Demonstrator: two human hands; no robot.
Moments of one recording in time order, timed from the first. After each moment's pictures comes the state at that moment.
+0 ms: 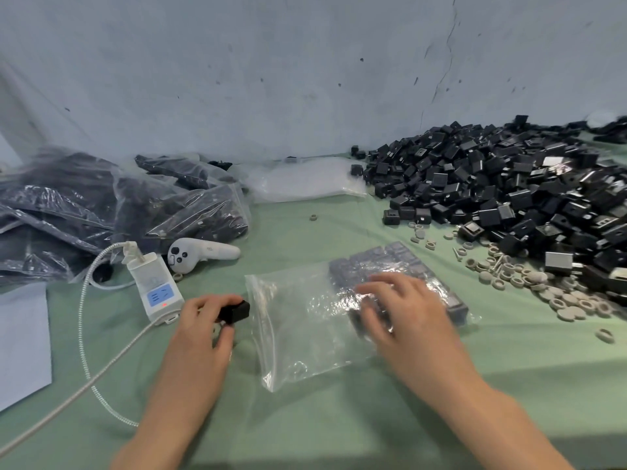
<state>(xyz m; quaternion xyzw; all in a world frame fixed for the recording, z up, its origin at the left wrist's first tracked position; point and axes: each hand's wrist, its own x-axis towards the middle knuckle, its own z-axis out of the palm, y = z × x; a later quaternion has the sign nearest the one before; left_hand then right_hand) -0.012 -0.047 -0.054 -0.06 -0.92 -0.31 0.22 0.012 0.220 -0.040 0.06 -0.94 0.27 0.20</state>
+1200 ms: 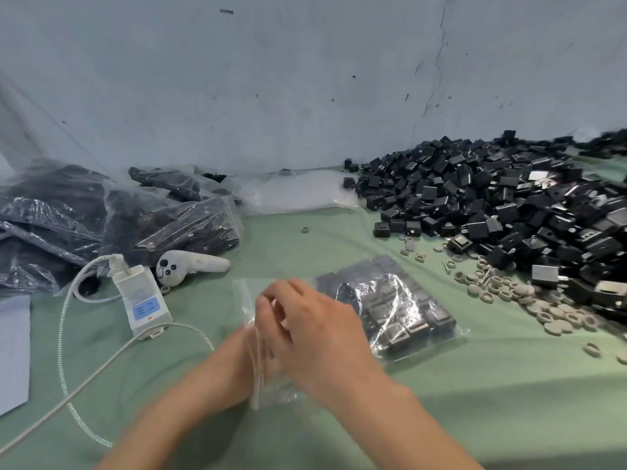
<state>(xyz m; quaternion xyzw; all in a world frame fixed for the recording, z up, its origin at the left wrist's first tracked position) -0.027 0.003 -0.035 -0.27 -0.90 -0.36 -0.01 -0.001 0.139 -0.005 0.15 -0.92 0.28 0.21</state>
